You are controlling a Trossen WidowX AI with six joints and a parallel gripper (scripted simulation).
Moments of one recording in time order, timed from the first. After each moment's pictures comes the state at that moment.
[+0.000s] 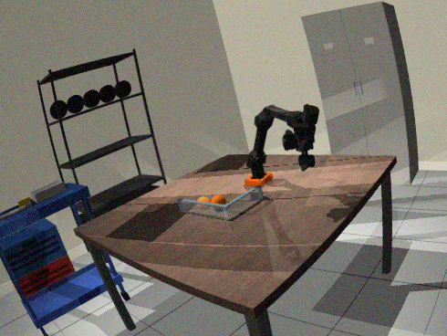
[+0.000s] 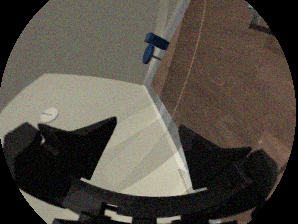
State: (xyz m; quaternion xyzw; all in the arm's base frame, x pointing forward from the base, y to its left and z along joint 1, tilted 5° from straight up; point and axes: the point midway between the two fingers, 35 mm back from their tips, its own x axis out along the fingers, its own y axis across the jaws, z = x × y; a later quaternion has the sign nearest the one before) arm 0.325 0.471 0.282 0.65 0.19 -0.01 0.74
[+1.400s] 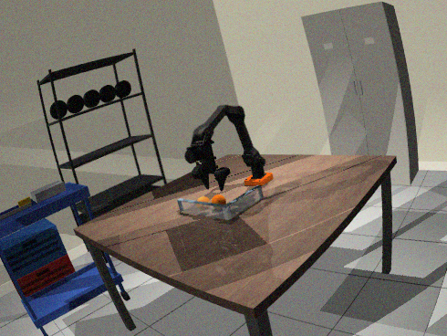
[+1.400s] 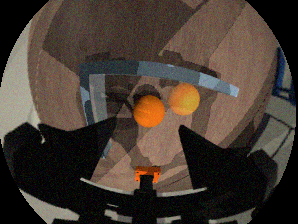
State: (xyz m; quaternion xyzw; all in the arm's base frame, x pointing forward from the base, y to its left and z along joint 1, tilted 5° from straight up) arm 0.334 0.004 0.135 0.04 0.66 -0.03 0.75
